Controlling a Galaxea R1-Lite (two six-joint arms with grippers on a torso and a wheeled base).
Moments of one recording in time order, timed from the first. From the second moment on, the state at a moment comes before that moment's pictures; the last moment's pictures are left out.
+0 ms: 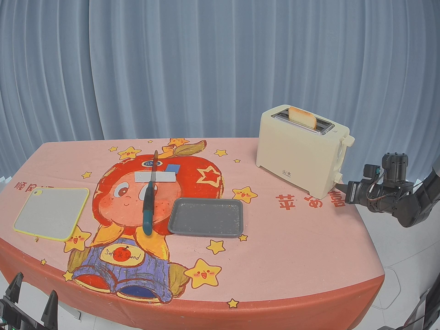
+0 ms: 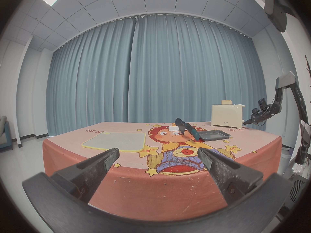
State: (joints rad) left arm 0.00 0.03 -0.02 0.00 -0.01 0.00; right arm 0.05 1.99 -0.71 -0.80 0.30 0.17
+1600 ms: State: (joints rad) left arm 0.00 0.03 -0.02 0.00 -0.01 0.00; right arm 0.08 1.96 -0.67 -0.80 0.29 0.16
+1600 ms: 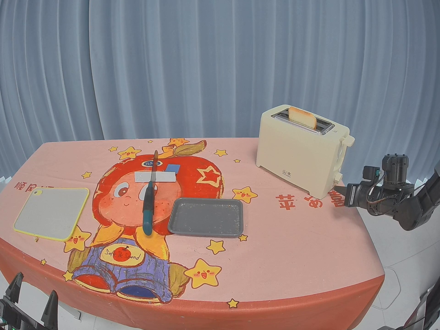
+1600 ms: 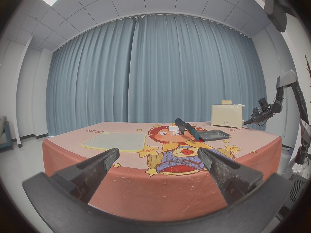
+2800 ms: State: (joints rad) left arm 0.00 0.03 -0.02 0.00 -0.01 0.00; right arm 0.16 1.92 -0.43 -1.33 0.23 -0.02
